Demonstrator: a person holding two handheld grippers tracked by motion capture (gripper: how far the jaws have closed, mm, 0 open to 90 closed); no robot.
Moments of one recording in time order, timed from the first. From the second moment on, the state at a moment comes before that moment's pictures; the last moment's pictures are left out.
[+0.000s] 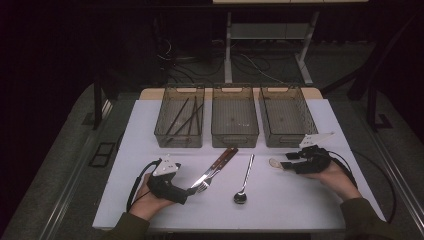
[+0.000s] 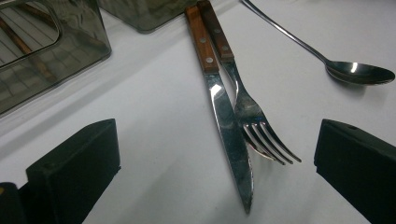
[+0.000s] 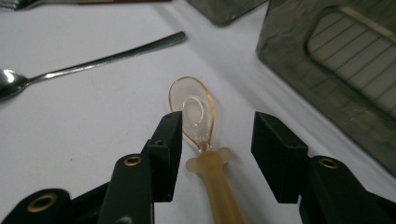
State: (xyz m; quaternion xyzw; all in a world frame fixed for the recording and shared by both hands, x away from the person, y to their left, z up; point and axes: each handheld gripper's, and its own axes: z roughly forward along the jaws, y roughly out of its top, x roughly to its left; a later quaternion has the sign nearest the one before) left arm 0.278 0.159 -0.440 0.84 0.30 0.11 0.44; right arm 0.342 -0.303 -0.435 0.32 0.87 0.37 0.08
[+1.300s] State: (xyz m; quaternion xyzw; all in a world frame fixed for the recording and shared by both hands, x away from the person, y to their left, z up) left arm 0.278 0.159 -0.440 0.84 0.30 0.11 0.44; right arm 0.342 -0.290 -0.443 0.27 0.91 0.31 0.09
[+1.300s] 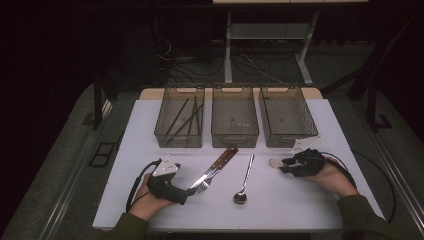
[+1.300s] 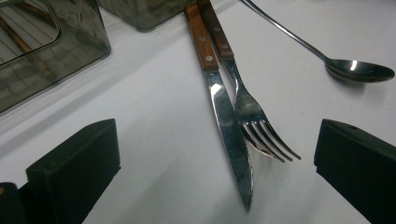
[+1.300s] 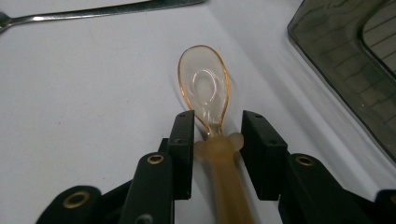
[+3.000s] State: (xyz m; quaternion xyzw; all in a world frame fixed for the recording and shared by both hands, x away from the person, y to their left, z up) left arm 0.277 0.158 -0.440 0.84 0.30 0.11 0.44; right arm 0.352 -0.305 -0.381 0.31 0.83 0.46 0.07
